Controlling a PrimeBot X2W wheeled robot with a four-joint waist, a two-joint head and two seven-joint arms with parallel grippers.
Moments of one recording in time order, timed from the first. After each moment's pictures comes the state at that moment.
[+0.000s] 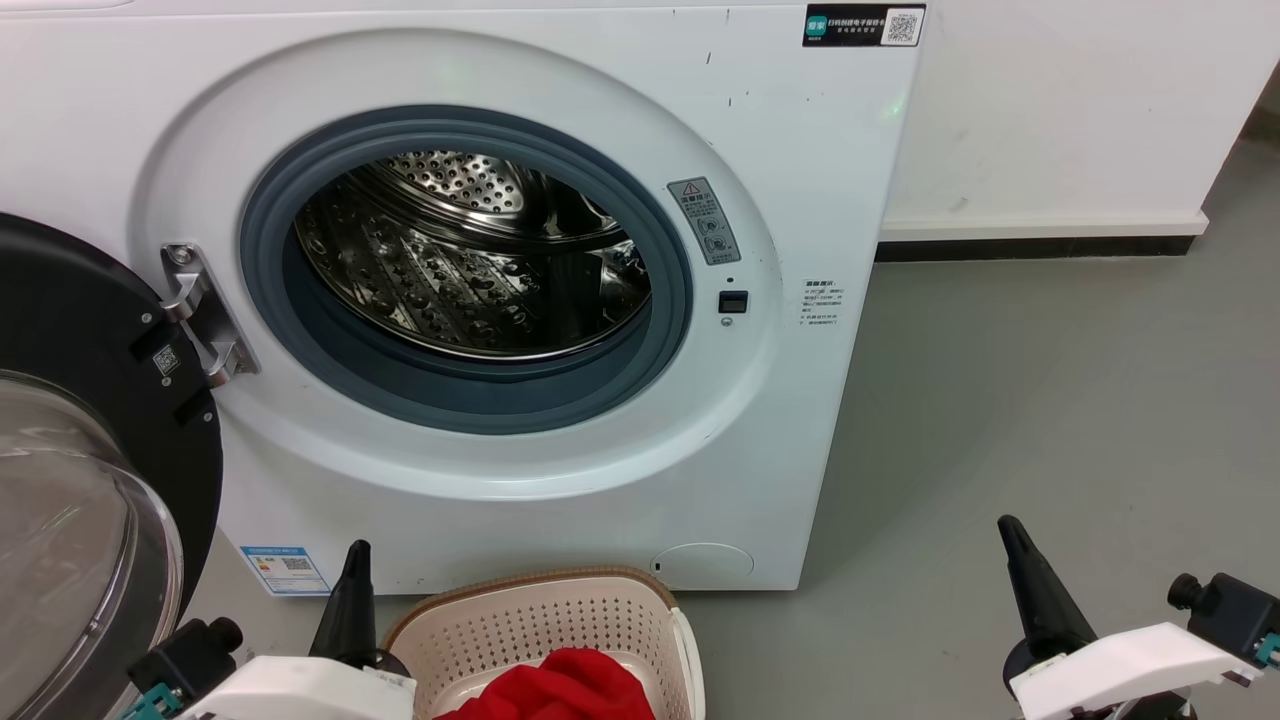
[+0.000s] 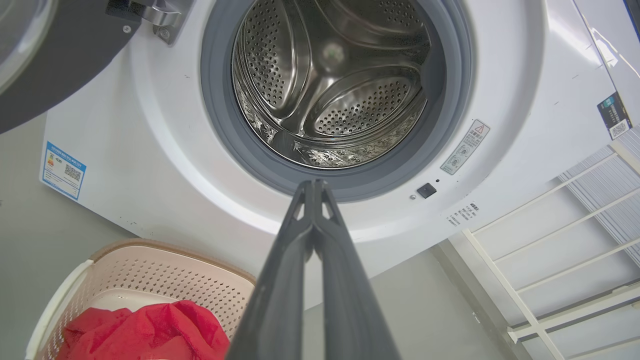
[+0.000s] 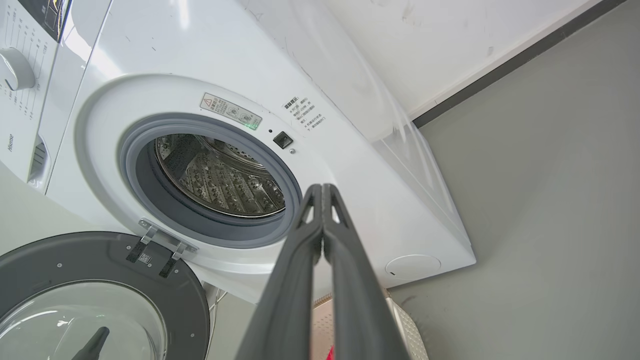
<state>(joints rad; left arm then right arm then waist) 0.04 0.06 0.03 0.15 -0.79 -0.08 -0.09 0.05 -0.08 0.03 0.12 0.81 0.13 0.00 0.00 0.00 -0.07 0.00</state>
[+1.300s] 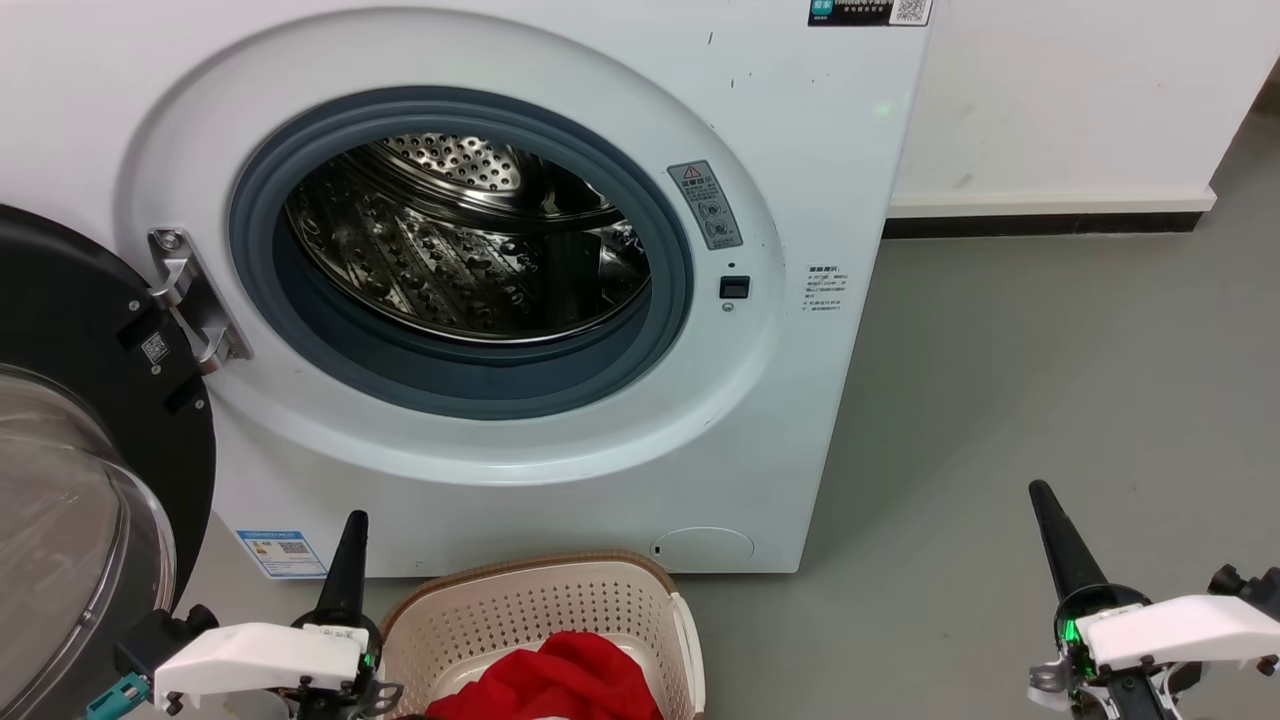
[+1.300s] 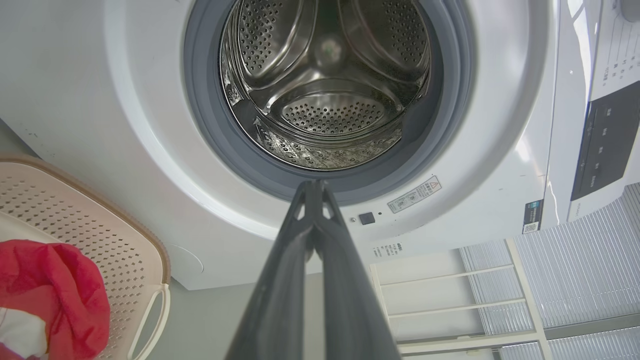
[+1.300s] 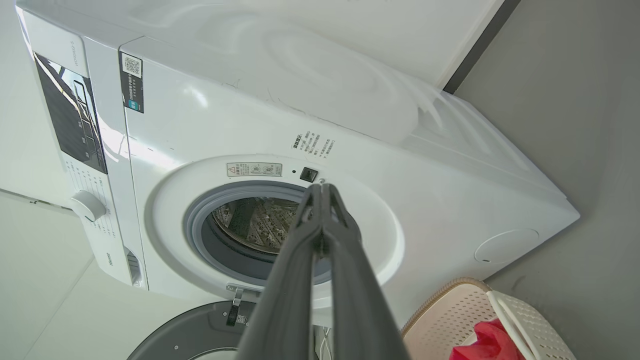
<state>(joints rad) -0.04 0.05 0.07 0.20 -1.24 -0.11 0.02 -0.03 -0.08 -0.02 0.19 1.27 0.13 0.04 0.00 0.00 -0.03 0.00</state>
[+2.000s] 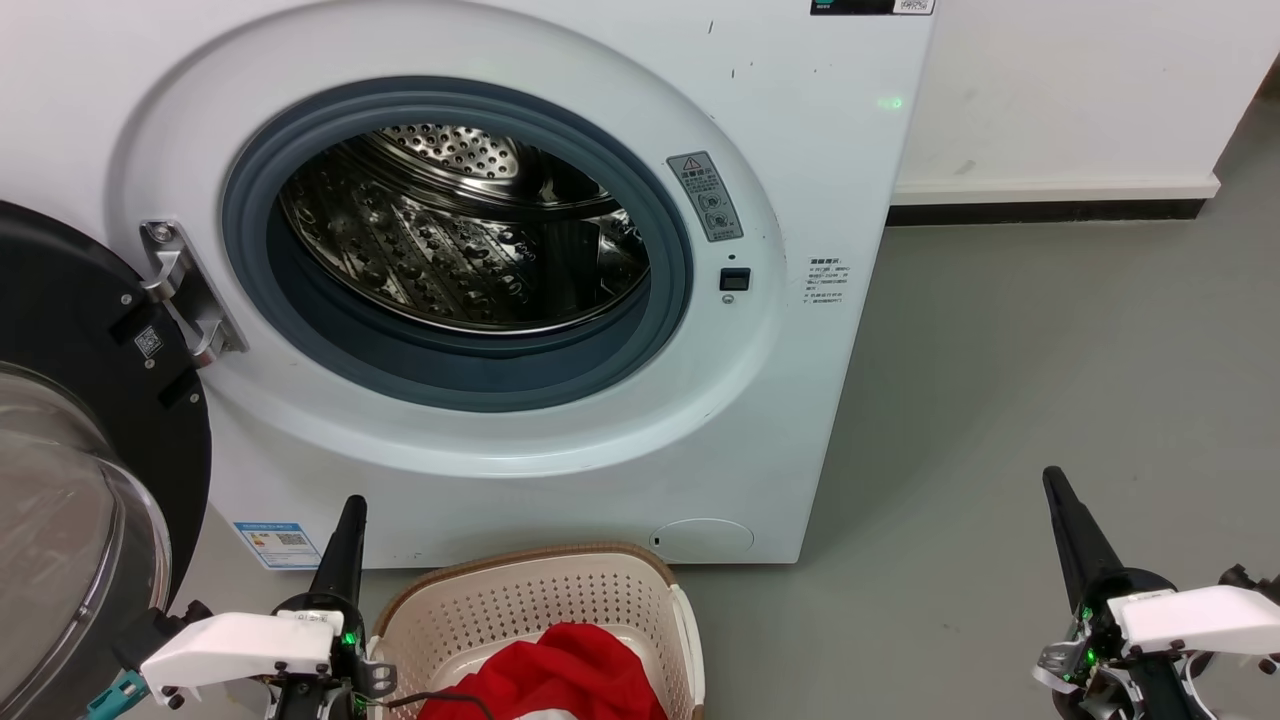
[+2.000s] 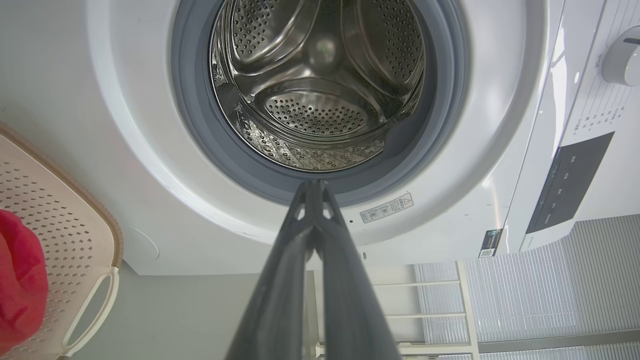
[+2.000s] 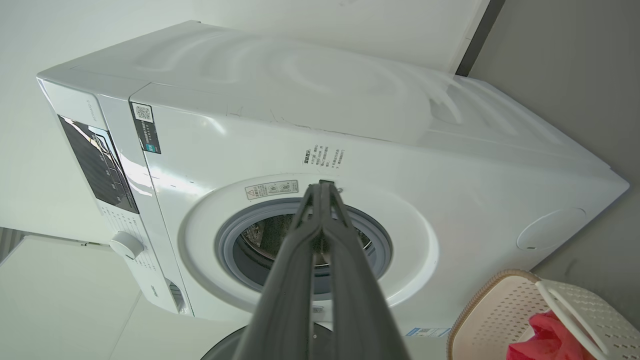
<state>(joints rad) -0.07 0.05 0.09 0.22 -1.42 -0.12 0.07 -0.06 -0.08 -0.05 0.21 1.45 0.13 0.06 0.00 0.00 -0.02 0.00</state>
